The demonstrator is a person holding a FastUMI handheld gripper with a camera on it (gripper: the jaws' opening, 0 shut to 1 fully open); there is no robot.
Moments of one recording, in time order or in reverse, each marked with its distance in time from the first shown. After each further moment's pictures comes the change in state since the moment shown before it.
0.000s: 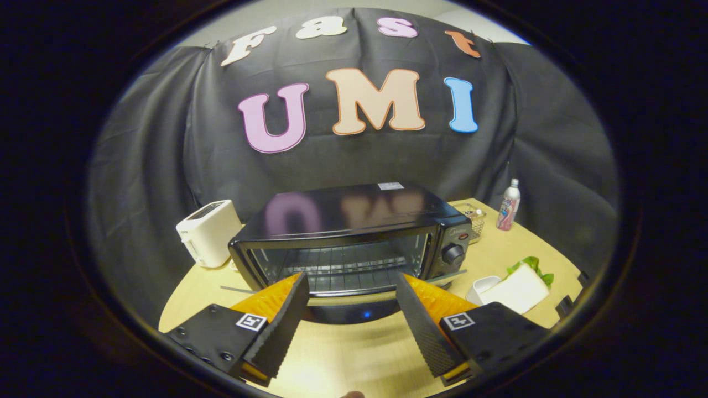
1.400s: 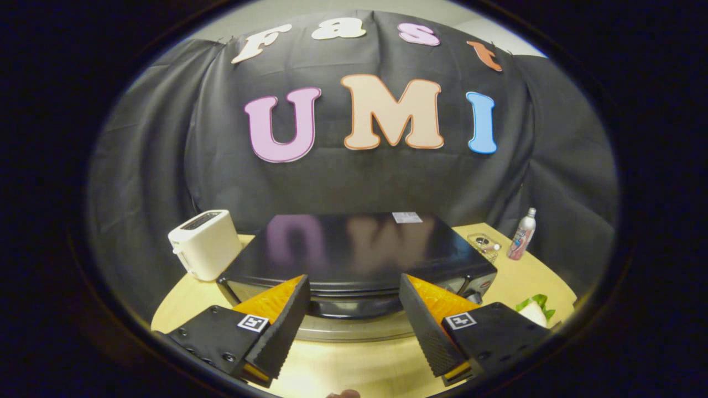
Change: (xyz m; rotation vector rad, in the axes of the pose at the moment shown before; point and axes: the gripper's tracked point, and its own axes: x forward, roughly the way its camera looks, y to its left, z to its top) arm 0.052 0.022 0.048 -0.047 -0.062 0.028
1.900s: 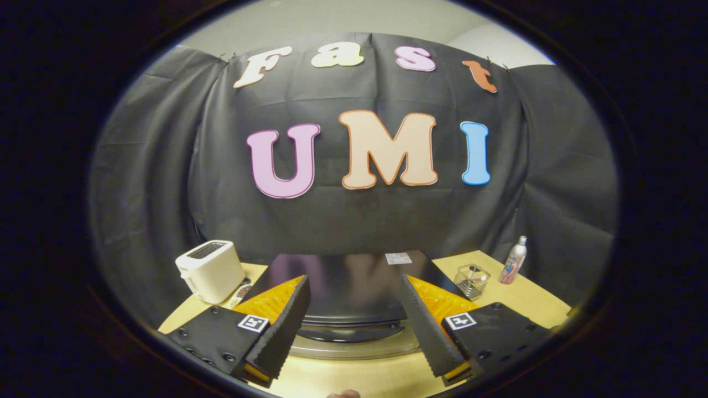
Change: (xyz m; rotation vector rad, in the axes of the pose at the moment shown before) arm -0.023 -0.004 0.060 -0.011 -0.133 -0.011
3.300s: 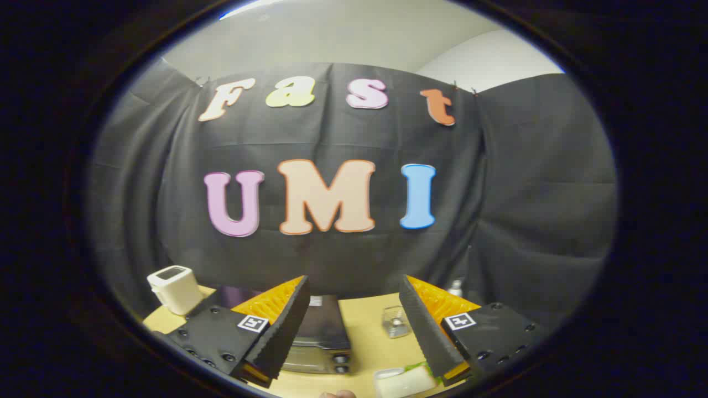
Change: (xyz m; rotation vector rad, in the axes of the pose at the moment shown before) arm -0.045 -0.133 0.112 -0.007 -0.189 -0.094
